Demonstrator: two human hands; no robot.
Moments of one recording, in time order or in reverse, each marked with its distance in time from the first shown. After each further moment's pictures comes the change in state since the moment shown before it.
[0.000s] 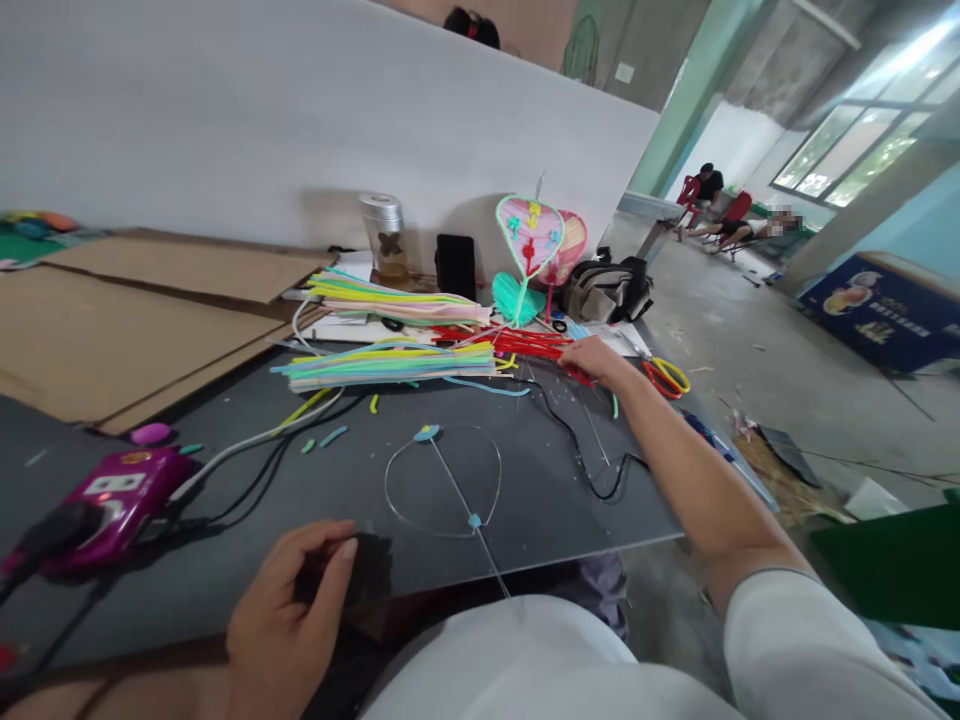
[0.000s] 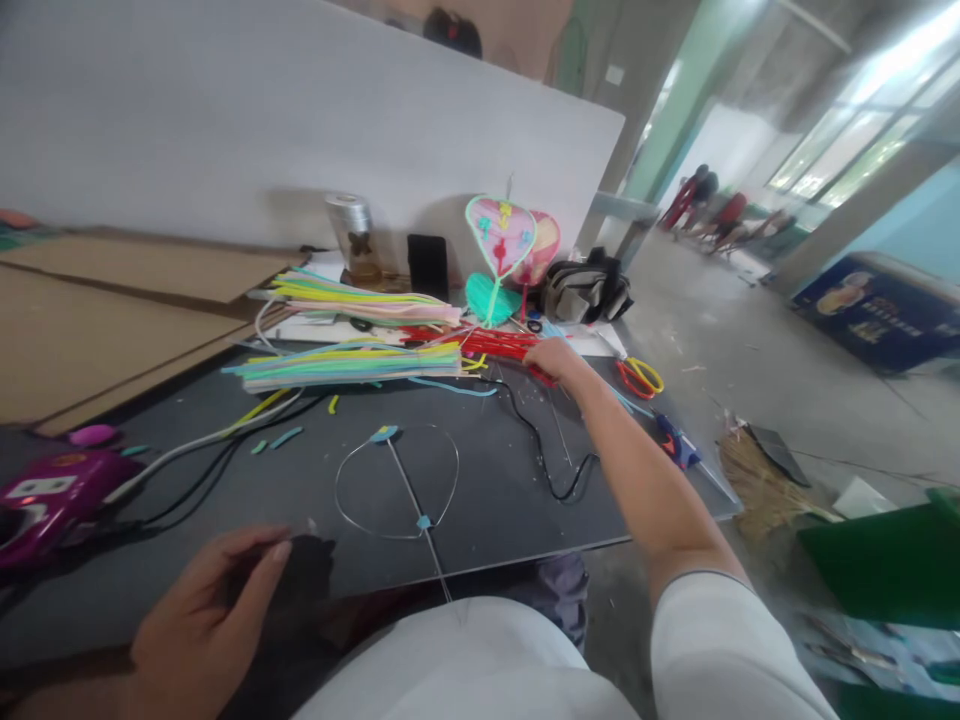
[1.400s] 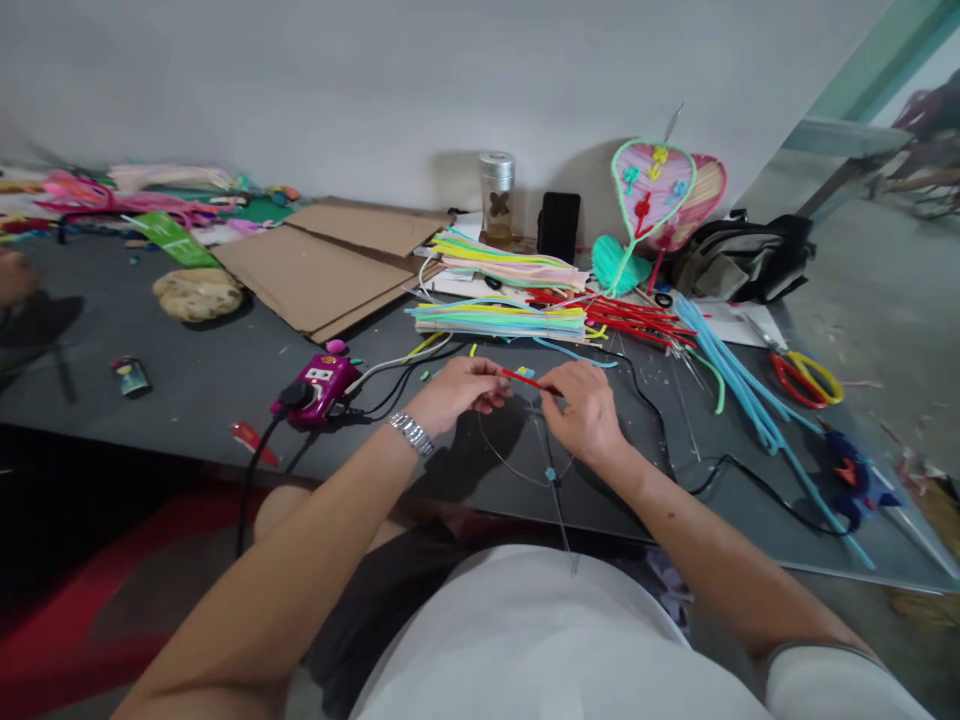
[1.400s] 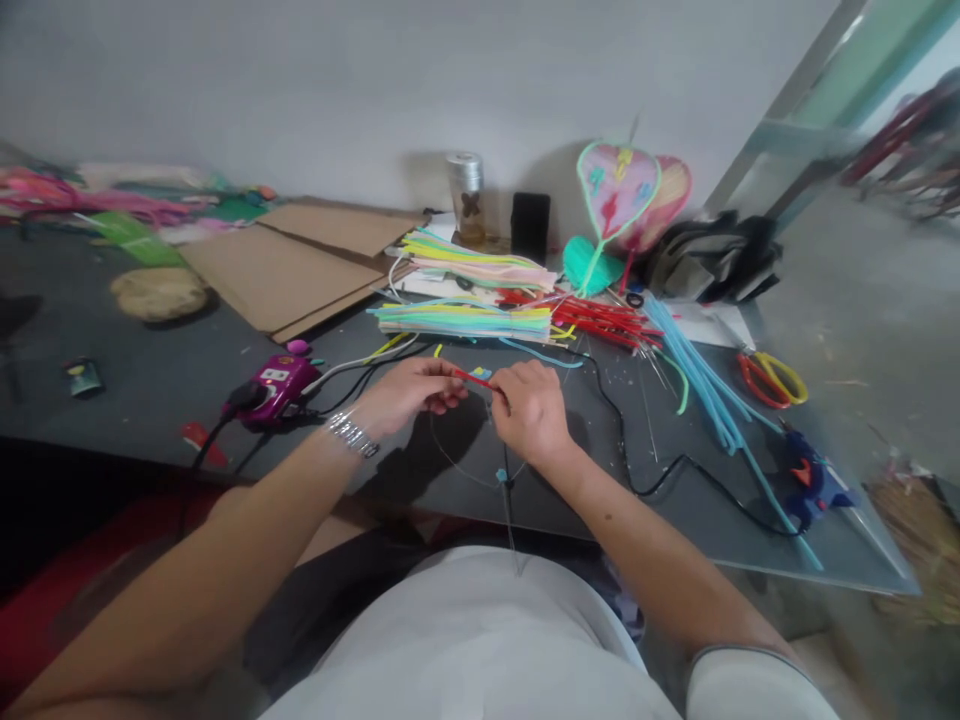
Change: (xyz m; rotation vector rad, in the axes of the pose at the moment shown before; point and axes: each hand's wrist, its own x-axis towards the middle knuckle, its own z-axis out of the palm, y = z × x) left_hand 0.130 0.036 0.046 -0.351 -0.592 -0.496; right_hand -0.110 -0.030 0.145 -0.229 0.316 -0.984
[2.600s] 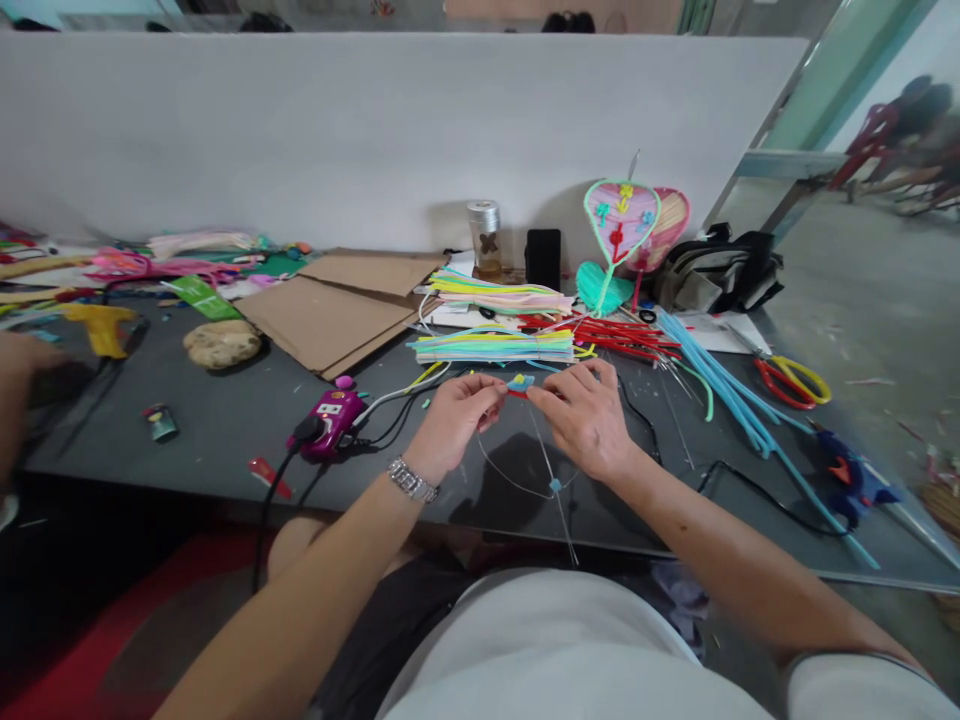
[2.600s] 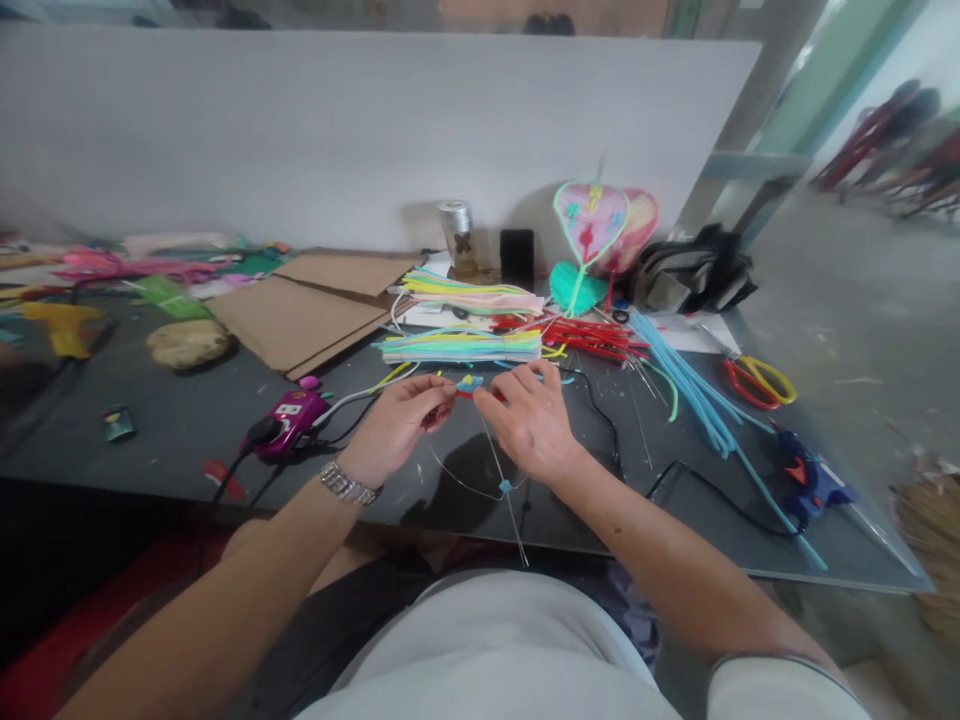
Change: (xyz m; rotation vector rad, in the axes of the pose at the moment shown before) left_hand -0.034 0.033 0.022 -0.332 0.101 0.211; right_hand 0.010 -0.013 -0.047 -0.254 0.063 -0.284
